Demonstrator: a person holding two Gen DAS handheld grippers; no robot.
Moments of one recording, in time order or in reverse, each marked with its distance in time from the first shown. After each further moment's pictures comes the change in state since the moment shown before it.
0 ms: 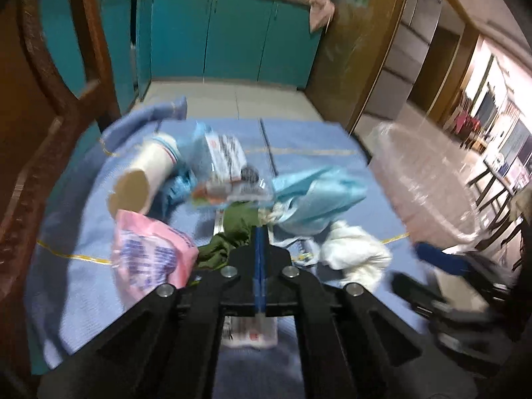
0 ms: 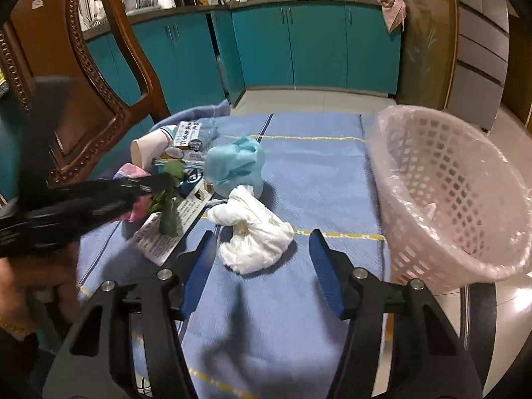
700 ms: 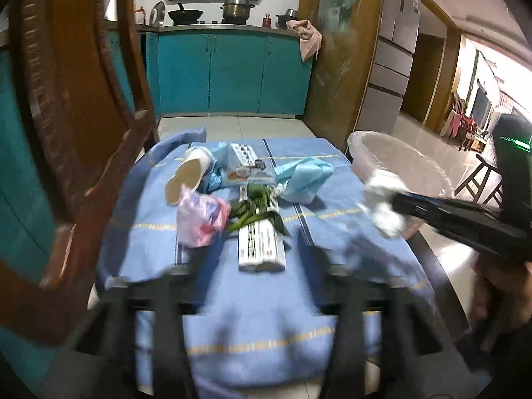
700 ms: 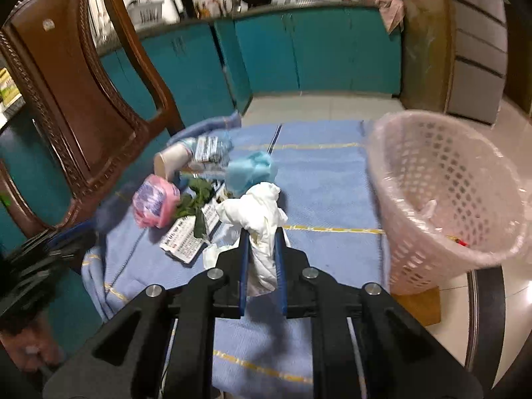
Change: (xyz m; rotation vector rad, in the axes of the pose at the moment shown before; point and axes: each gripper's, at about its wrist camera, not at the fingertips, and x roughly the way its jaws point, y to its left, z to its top) left arm -0.086 -0.001 -0.050 0.093 -0.126 0.055; right arm -0.064 0.002 -0.011 0.063 -0.078 0.045
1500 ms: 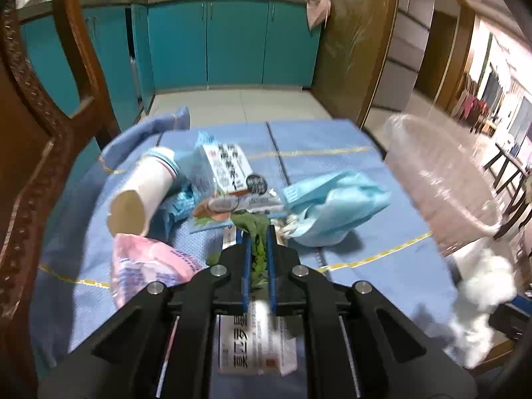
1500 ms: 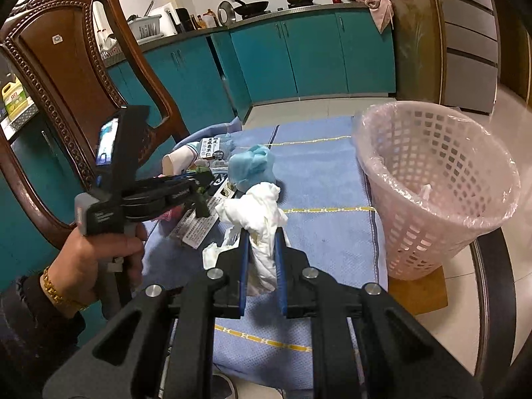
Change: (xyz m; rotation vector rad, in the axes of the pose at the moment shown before) left arm 0.118 -0.003 0.040 -0.012 0.118 0.008; right arm -0.009 -0.005 -0.016 0.038 -0.008 0.034
